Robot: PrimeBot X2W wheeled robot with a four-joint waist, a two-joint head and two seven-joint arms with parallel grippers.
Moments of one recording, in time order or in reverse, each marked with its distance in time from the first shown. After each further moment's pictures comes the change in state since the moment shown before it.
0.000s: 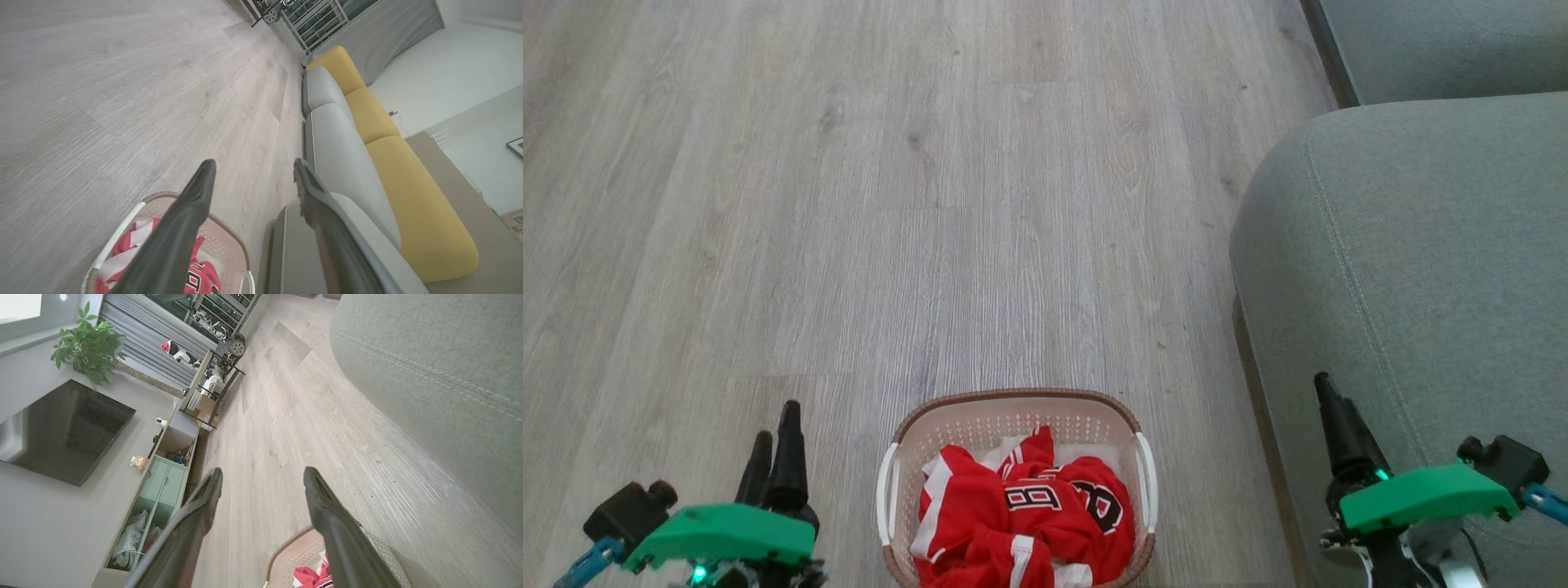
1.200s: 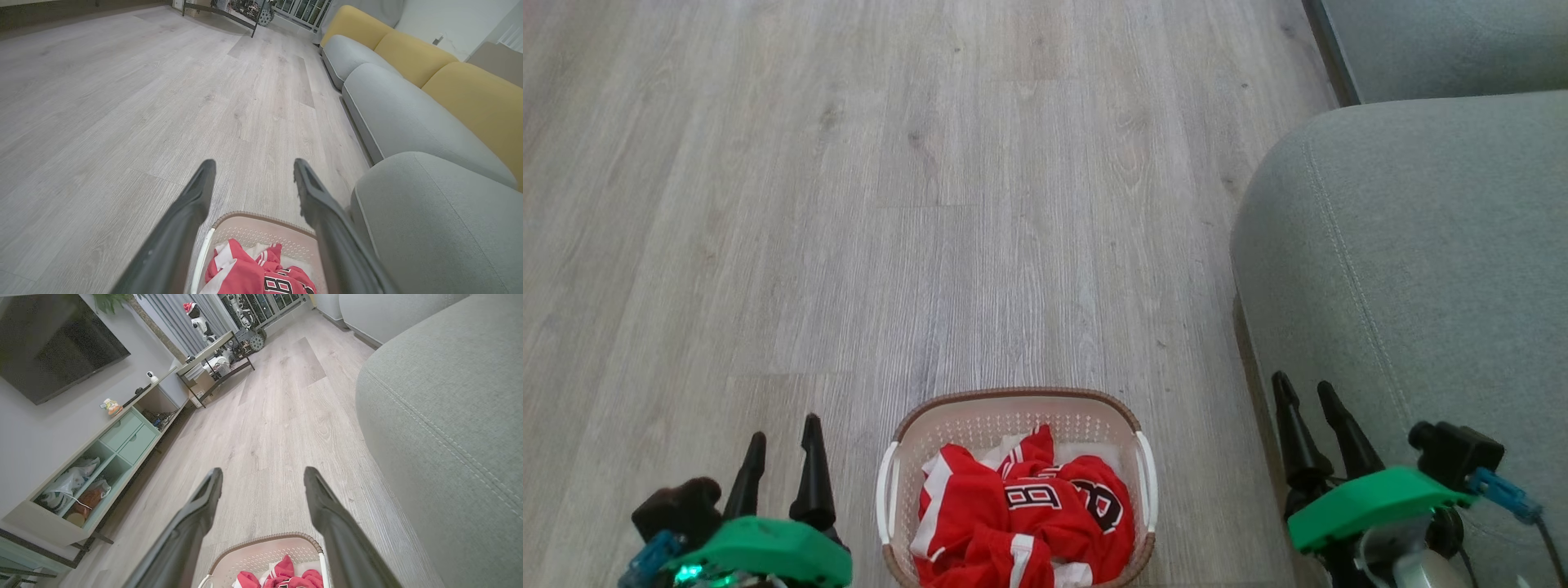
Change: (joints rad) left arm 0.036 0.037 -0.082 -0.020 0.440 0.090 -0.102; right arm -0.001 0.000 0.079 -0.016 -0.408 0.000 -0.106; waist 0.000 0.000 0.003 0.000
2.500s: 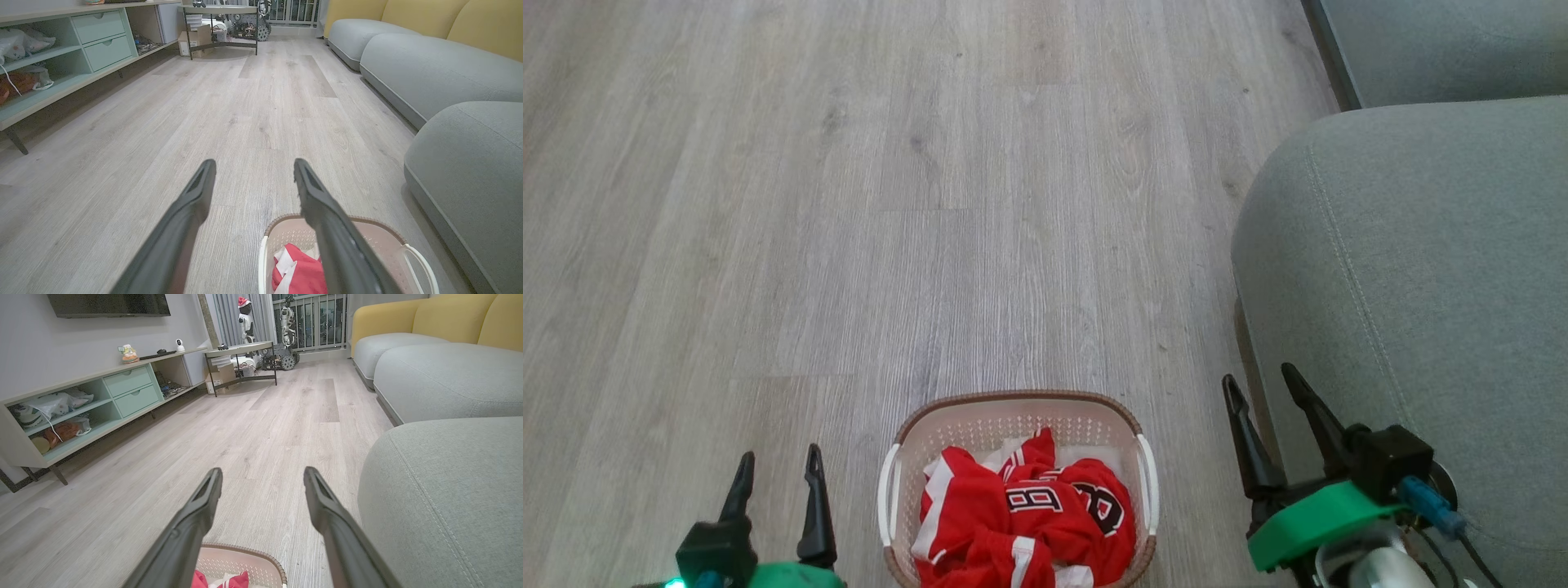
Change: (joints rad) left arm 0.069 -0.011 0.017 -0.004 0.359 0.032 -0.102; right arm -0.003 -0.001 0.071 -0.026 -0.416 0.000 -0.109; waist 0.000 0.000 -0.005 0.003
